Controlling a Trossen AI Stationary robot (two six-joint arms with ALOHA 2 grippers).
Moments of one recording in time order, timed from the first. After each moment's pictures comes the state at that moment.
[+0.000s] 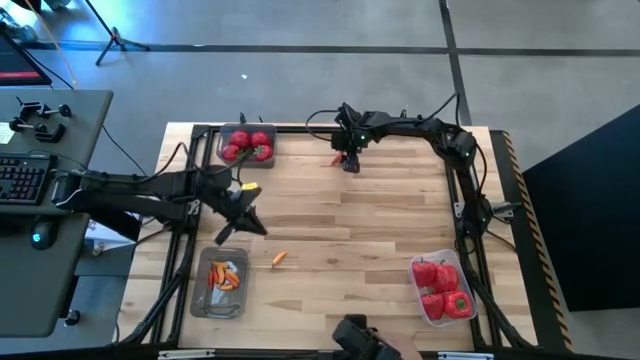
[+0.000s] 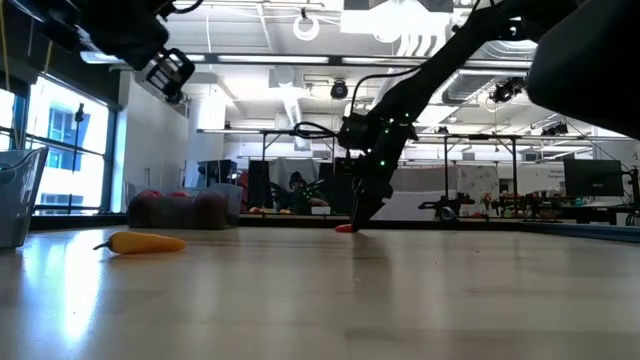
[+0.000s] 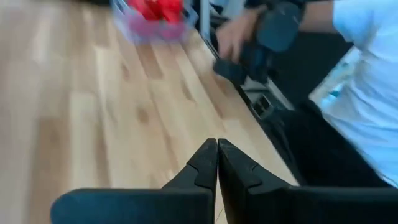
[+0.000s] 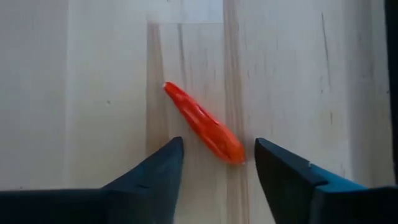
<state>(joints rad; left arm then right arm) 0.07 0.84 0.53 -0.18 0.57 -0.09 -0.63 2.17 1.53 -0.56 -0.20 -0.61</state>
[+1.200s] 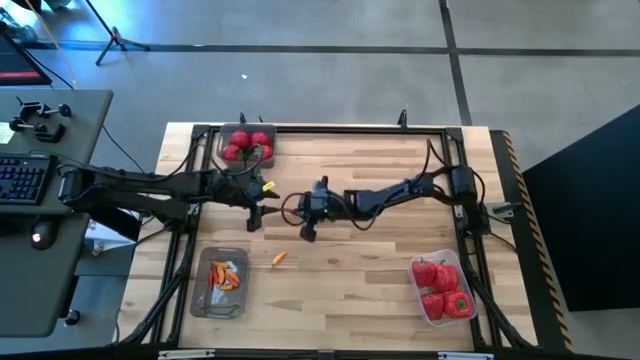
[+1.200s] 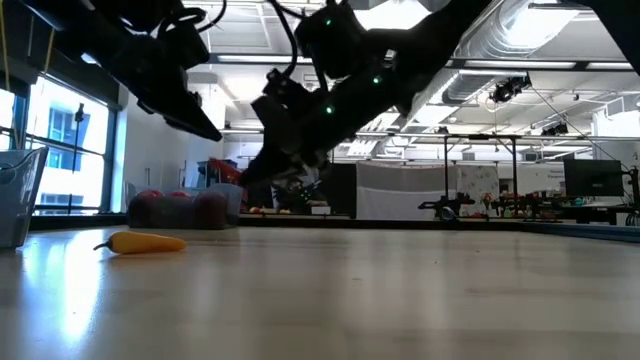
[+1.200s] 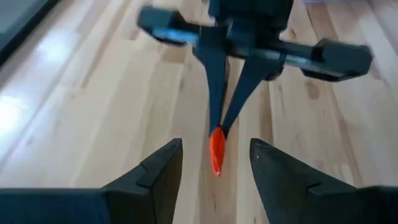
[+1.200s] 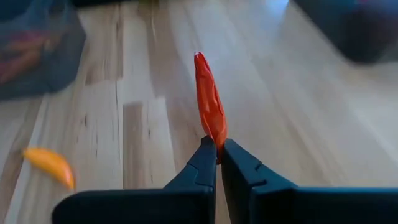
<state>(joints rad) 0.12 1.00 0.53 -0.17 0.00 0.00 -0.01 2.07 1.26 0.22 0.12 0.15</state>
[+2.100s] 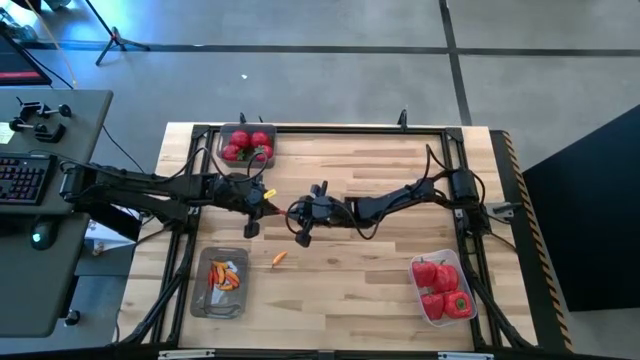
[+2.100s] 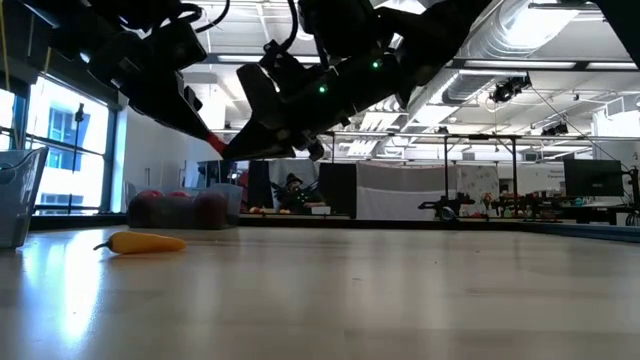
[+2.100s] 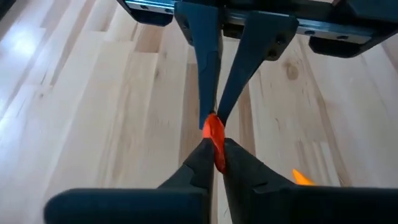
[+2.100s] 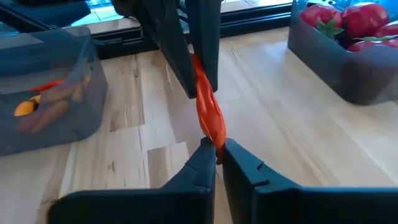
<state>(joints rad) 0.06 1.02 0.53 -0.19 0.02 0.02 0.05 2.07 1.26 0.38 0.23 0.18</state>
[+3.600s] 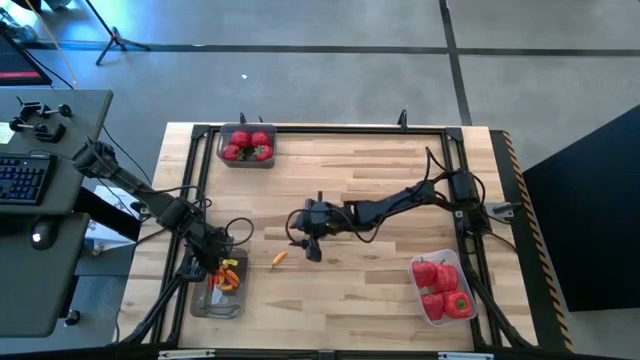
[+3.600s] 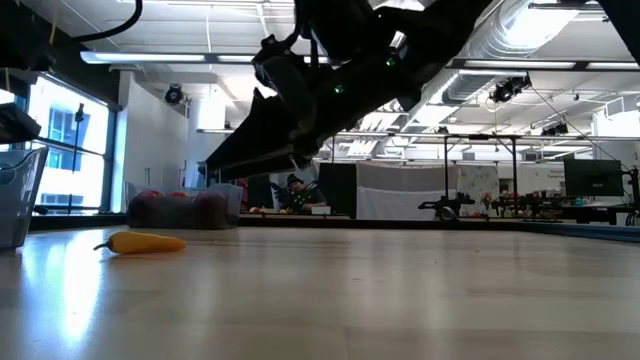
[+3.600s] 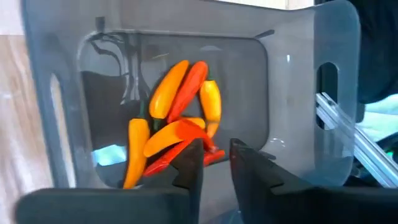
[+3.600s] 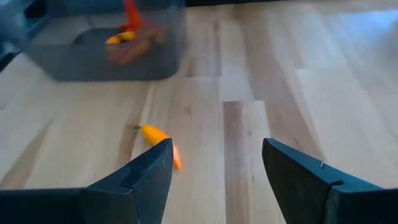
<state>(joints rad) -0.55 0.89 0.52 -0.75 0.32 -0.55 0.09 2.07 1.26 0.27 -0.02 0.10</state>
